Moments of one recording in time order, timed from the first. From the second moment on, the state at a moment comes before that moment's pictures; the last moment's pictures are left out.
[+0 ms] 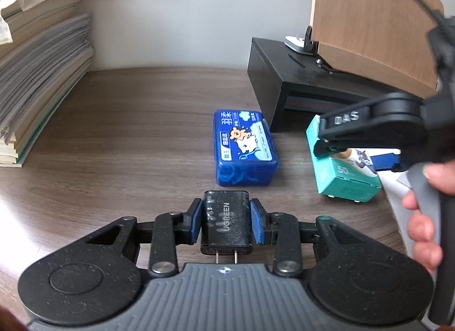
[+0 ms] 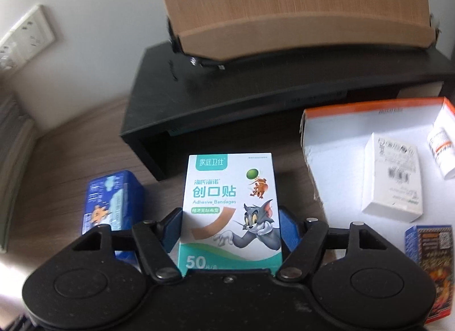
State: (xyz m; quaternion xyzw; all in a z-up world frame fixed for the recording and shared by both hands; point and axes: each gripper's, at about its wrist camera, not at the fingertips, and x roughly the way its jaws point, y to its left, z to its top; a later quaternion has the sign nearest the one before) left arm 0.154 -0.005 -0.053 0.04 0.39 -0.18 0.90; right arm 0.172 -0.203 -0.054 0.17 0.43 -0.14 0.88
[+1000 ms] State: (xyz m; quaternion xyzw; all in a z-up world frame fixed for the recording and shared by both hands) left arm 0.056 -0.190 0.007 0.05 0.34 -0.31 0.89; right arm -0.063 -0.372 0.026 0.11 0.32 -0.16 0.93
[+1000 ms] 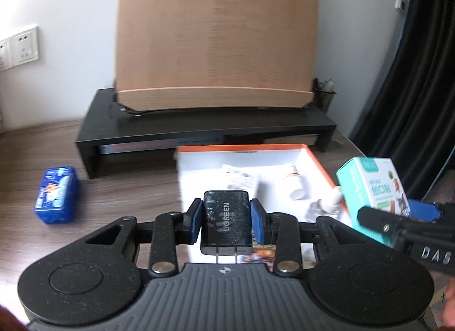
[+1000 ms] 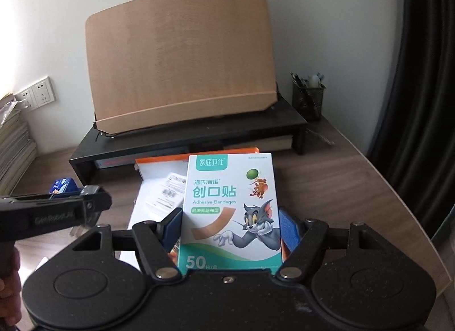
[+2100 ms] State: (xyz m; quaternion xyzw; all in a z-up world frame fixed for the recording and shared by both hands) left arm 0.040 -0.220 0.012 0.05 0.34 -0.28 0.90; right arm -0.069 -0.378 0.015 0.10 0.34 -0.11 0.93
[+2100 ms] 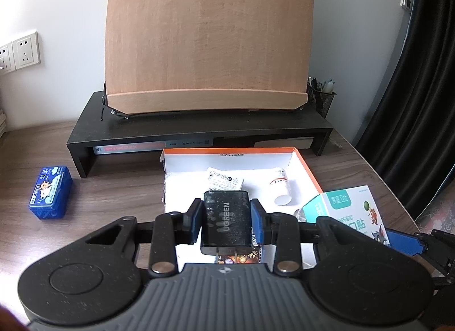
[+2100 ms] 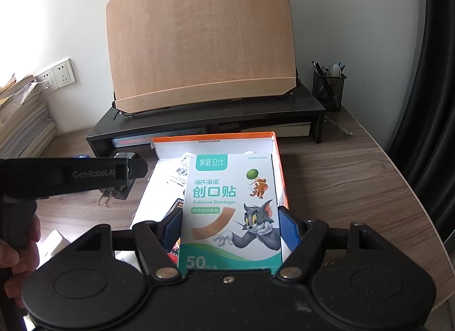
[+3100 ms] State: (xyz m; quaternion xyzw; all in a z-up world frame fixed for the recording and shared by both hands) left arm 0.045 -0.230 0.012 0.06 0.35 -0.30 0.89; right arm -0.071 -0.376 0.008 0.11 0.35 -0.11 0.92
